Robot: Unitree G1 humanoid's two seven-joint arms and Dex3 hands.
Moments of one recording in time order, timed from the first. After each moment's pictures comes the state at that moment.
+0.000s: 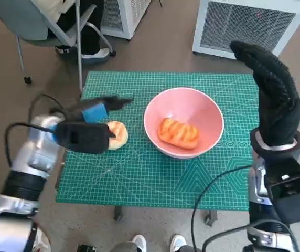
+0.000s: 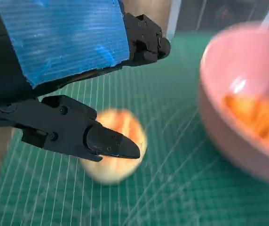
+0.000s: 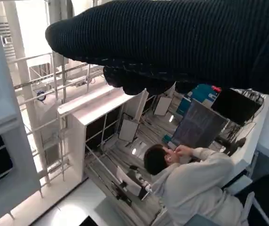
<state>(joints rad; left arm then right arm) -0.74 0.59 -0.32 0.53 0.44 -0.13 -0.63 -0.61 -0.22 -0.11 0.20 0.08 -0.73 0.18</state>
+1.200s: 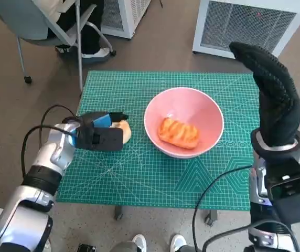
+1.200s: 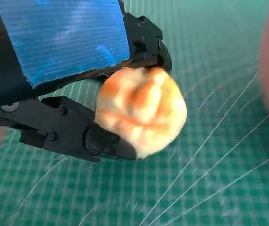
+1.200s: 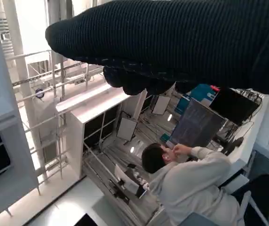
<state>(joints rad) -0.79 0.51 -0.39 0.81 0.52 -0.17 -0.42 -0.60 -0.23 -0.10 0.20 0.08 -0.72 0.18</state>
